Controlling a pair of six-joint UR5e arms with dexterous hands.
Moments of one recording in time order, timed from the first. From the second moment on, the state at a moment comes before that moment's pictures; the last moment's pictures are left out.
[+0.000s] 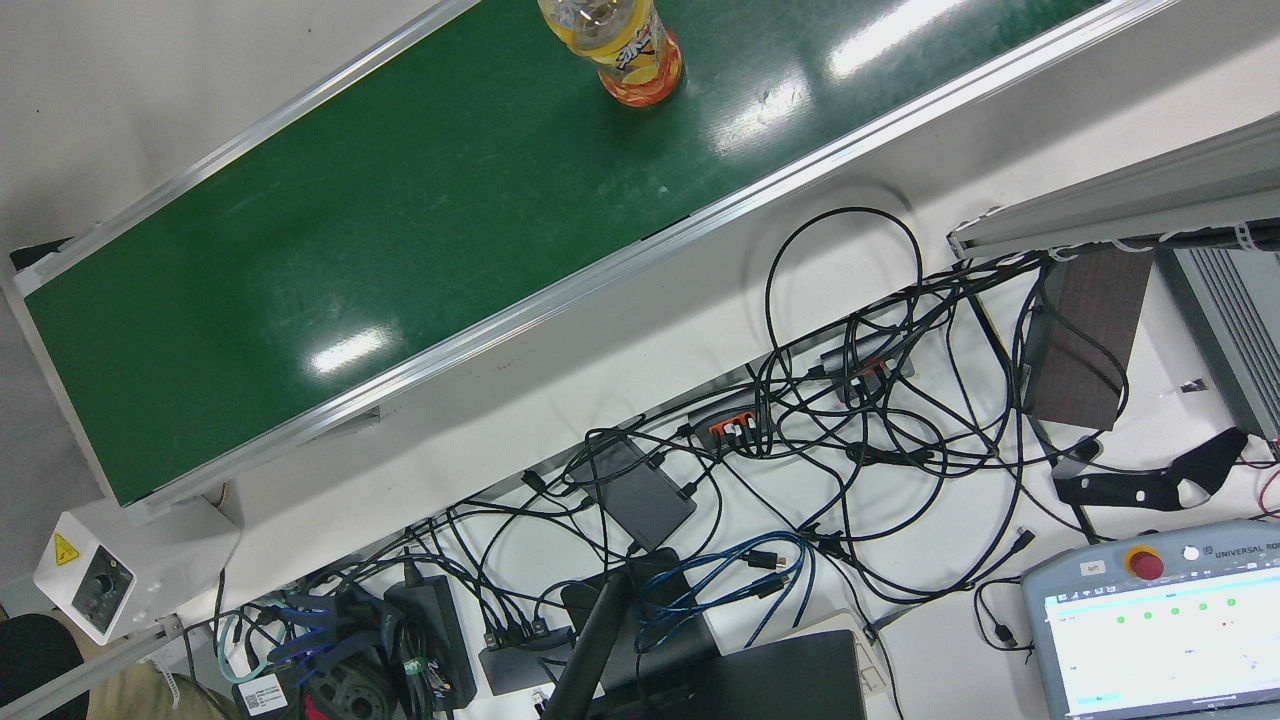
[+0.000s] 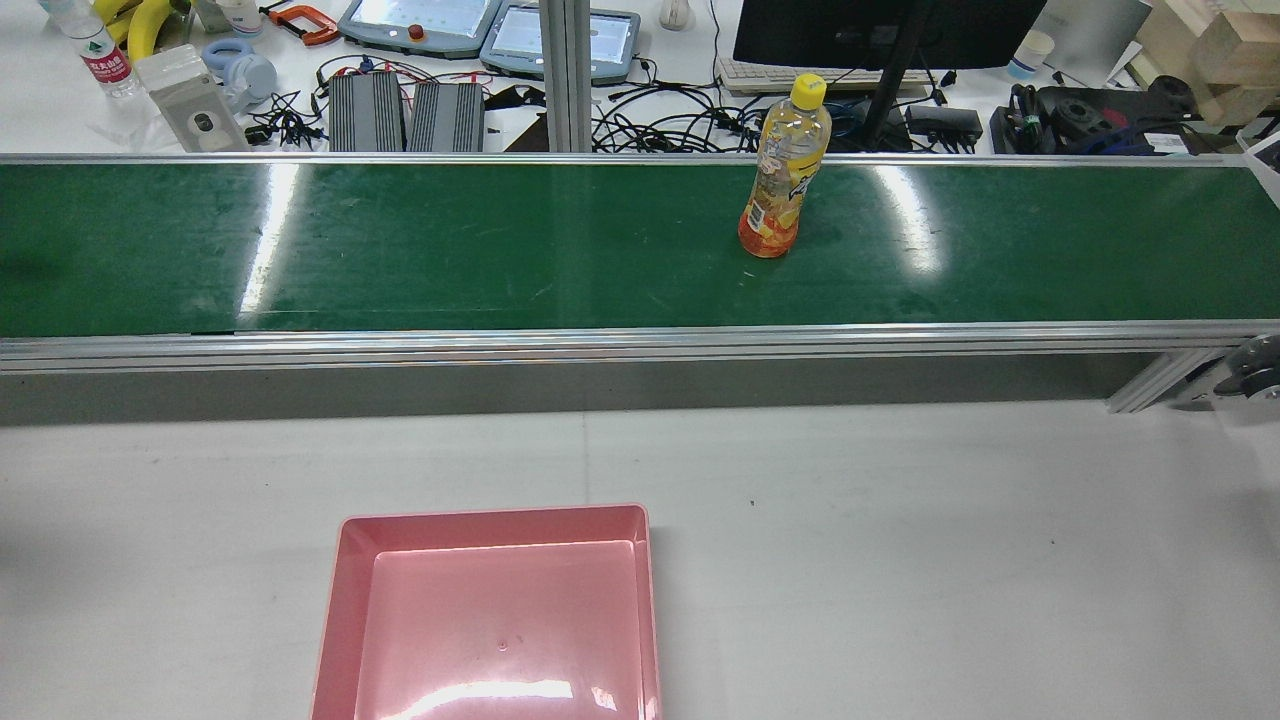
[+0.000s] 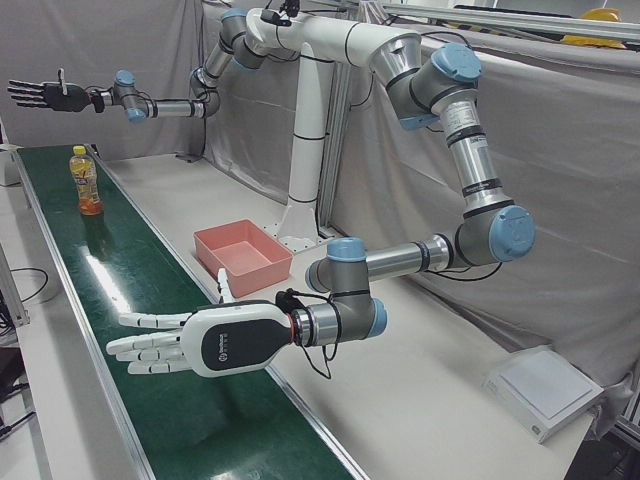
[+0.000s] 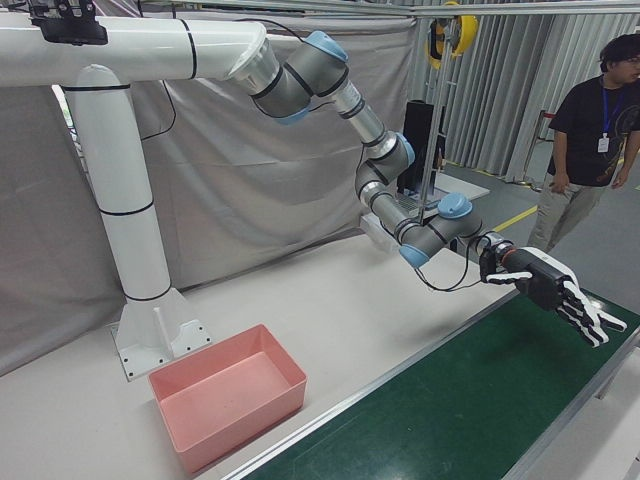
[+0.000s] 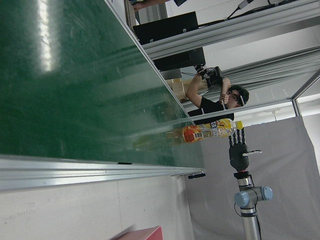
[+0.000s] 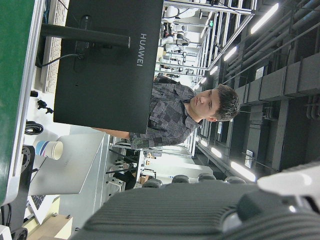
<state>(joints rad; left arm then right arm) -1.31 -1.72 -1.60 -0.11 1.50 0.33 1.57 -1.50 1.58 -3.22 -1.58 -0.10</state>
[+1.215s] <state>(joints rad) -1.31 -1.74 -1.61 -0.09 1.50 0.33 1.57 -1.50 1.58 -3.22 -1.58 -0.10</state>
